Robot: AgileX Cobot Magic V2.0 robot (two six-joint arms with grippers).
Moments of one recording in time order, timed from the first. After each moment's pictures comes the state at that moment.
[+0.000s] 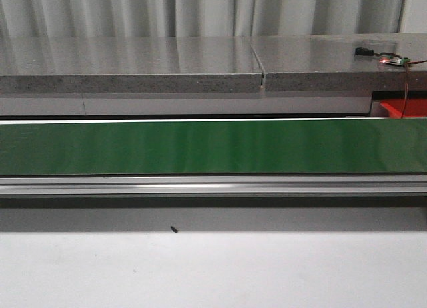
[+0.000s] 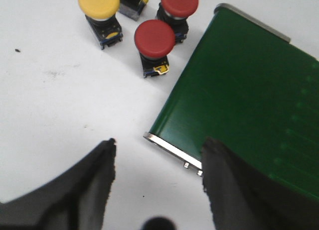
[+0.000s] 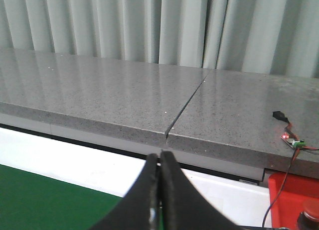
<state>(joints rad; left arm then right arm) 0.46 1.31 -0.94 -0.17 0.71 0.04 -0.08 0.57 -0.46 1.60 0.31 -1.60</state>
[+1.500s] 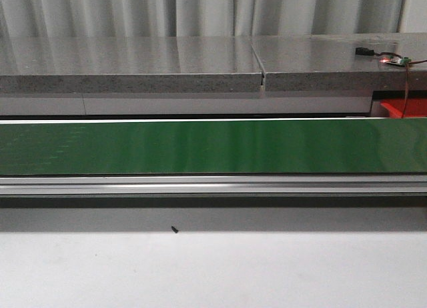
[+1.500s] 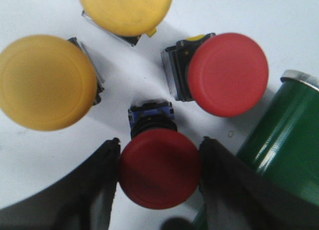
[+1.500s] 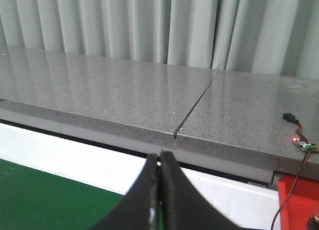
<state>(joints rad) 0.49 1.99 -1.51 -0.23 0.96 0.04 -0.08 0.57 -0.46 1.60 0.34 -1.60</state>
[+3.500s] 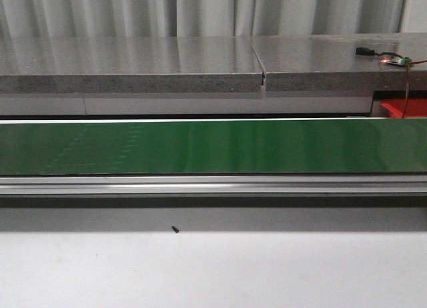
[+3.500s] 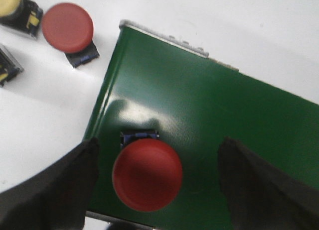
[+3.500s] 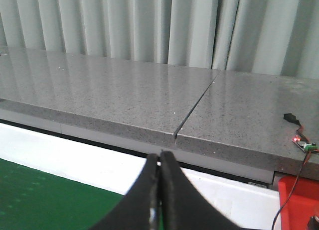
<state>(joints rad) 0.33 1.62 -1.33 -0.24 0.93 0.09 -0.08 0.57 -0.46 1.60 0.34 -1.60</state>
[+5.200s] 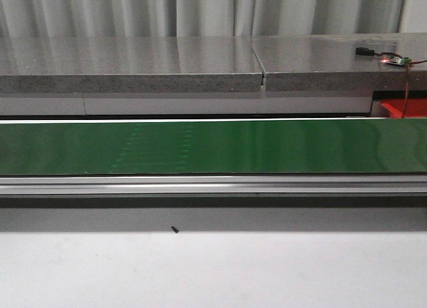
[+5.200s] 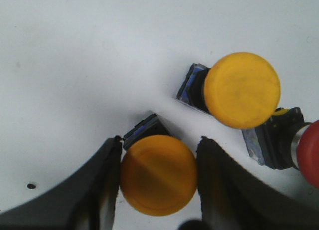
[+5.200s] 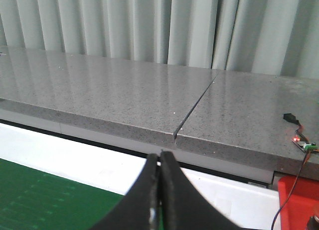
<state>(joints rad) 0.60 2.05 -1.60 -0.21 0.86 0.22 -0.08 0.57 -0.46 1.60 0.34 -1.60</state>
